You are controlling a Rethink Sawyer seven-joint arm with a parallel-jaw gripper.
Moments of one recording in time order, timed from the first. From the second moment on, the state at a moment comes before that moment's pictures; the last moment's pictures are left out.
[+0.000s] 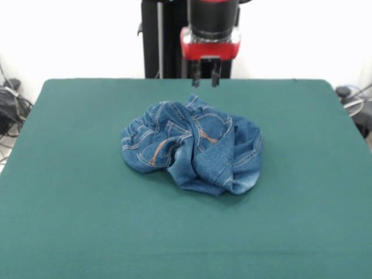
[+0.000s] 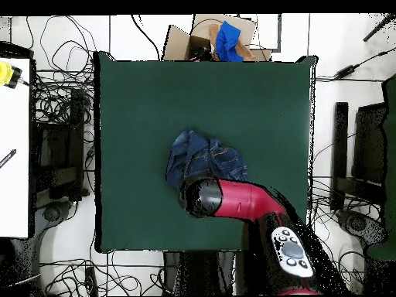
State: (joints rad) arm -0.38 -0.75 0.12 1.96 -0.17 0.48 1.57
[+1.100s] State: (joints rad) arm -0.44 -0.69 0.15 1.94 -0.18 0.46 1.57
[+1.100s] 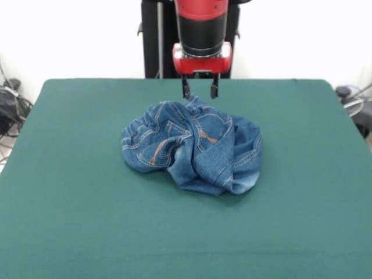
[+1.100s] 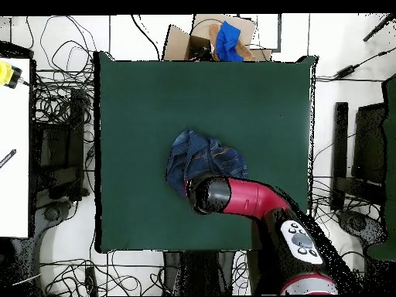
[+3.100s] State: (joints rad) arm -0.42 -0.45 0.15 1.62 -0.45 0.42 1.57
